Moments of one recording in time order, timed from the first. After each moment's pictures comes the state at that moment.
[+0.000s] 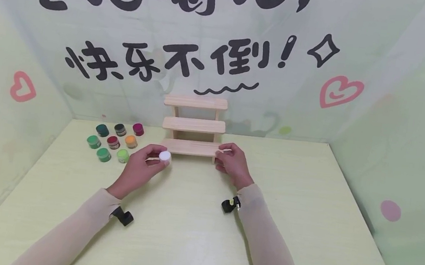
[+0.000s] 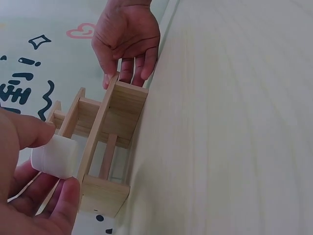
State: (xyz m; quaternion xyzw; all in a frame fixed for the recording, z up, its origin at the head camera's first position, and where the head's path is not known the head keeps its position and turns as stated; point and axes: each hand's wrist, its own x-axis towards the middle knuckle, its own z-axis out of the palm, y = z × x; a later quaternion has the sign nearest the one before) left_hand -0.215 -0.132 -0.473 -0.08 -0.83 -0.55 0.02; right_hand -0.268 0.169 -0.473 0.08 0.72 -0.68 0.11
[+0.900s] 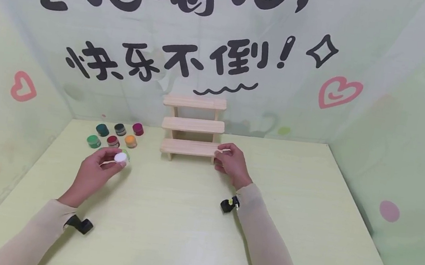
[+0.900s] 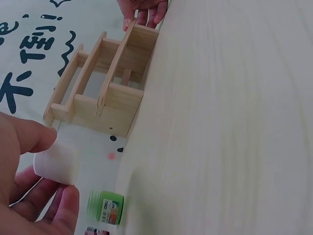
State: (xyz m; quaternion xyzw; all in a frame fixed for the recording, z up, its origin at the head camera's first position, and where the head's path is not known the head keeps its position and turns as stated) left_hand -0.181 -0.235 -0.476 0.00 -0.86 -0.50 0.07; right_hand -0.270 0.170 -0.477 0.08 0.72 -0.68 0.11
